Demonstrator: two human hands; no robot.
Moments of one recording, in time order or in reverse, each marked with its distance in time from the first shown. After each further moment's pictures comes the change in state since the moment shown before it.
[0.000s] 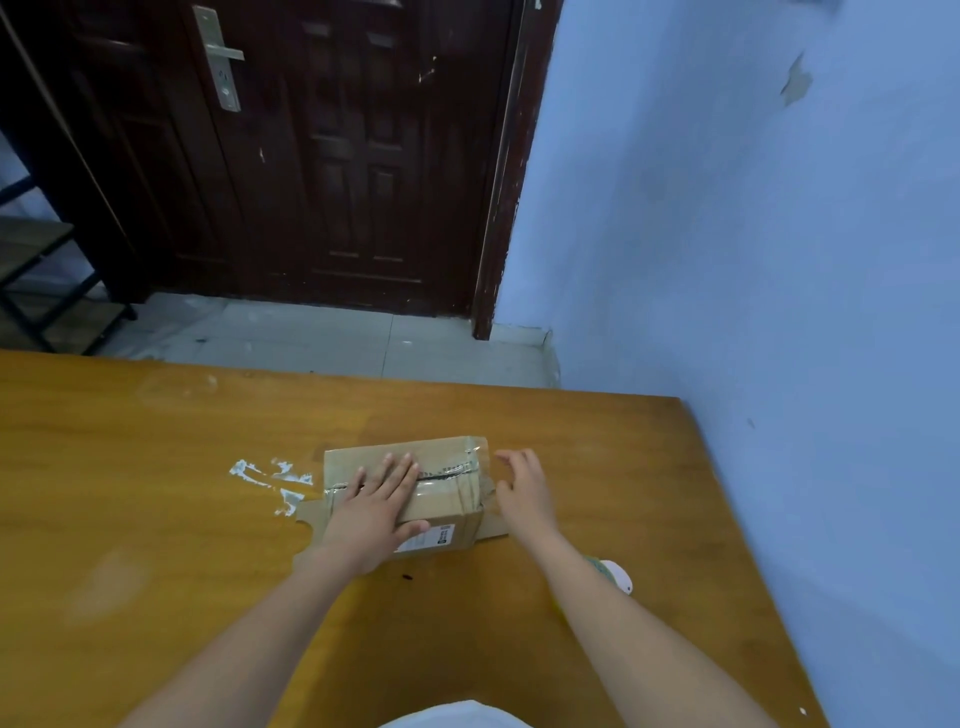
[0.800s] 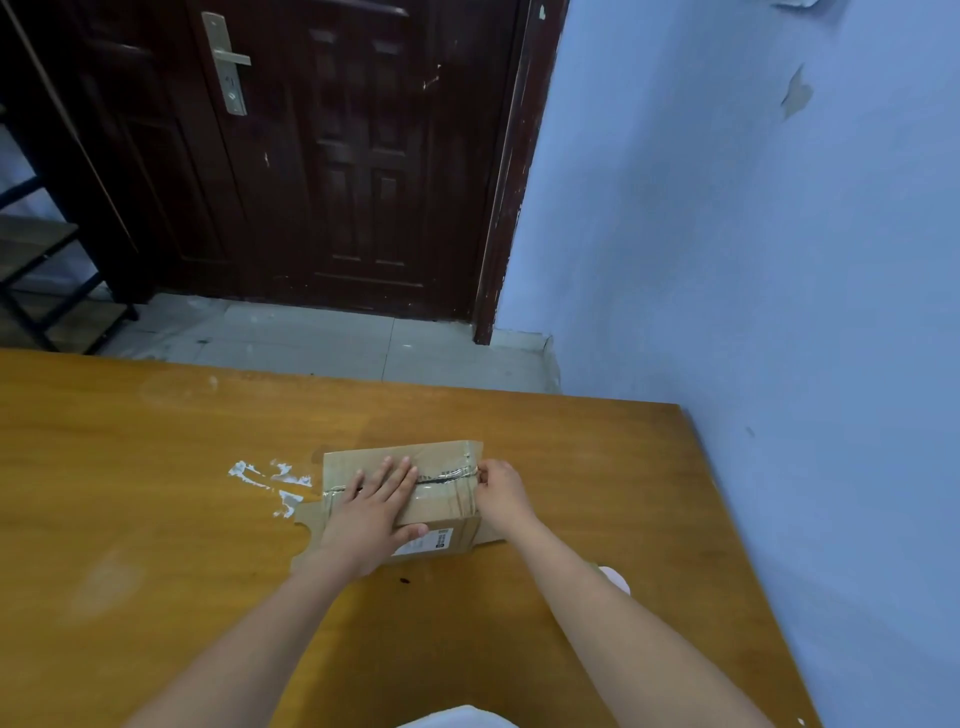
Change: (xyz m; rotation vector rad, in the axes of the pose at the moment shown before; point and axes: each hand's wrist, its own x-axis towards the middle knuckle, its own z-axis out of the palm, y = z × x) left_hand -0.002 0.002 -0.003 -0.031 0.011 -0.013; right_hand 0.011 -0.030 0.010 -0.101 -0.211 0.150
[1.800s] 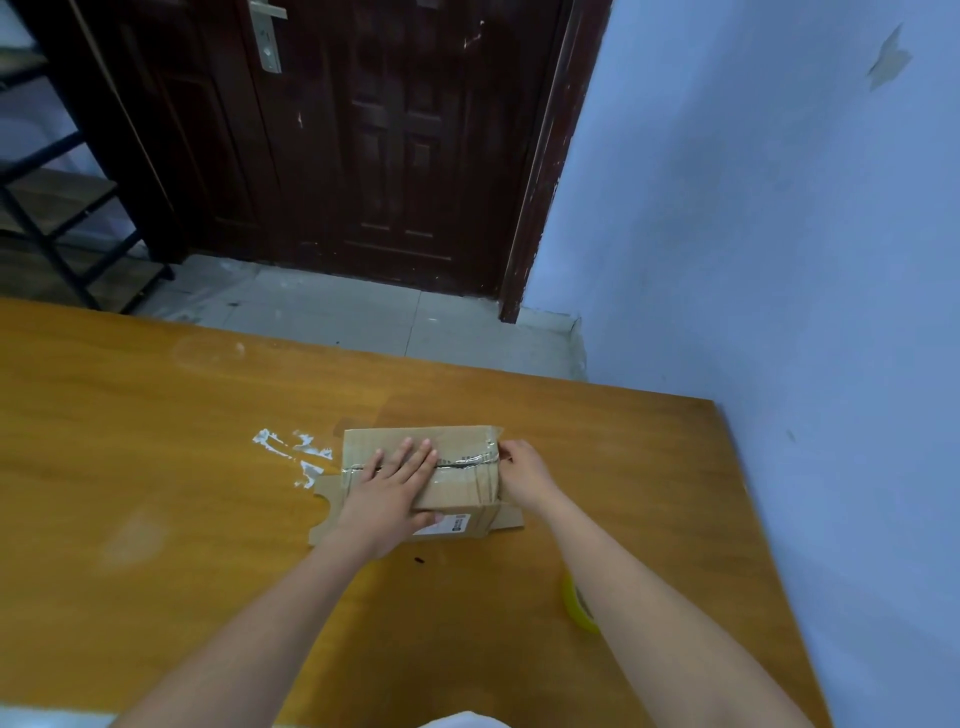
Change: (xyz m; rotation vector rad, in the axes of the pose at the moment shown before) left_hand 0.000 -0.001 0.005 0.024 0.012 -0.017; right_hand 0.023 0.001 -0.009 -0.015 -0.140 -0.045
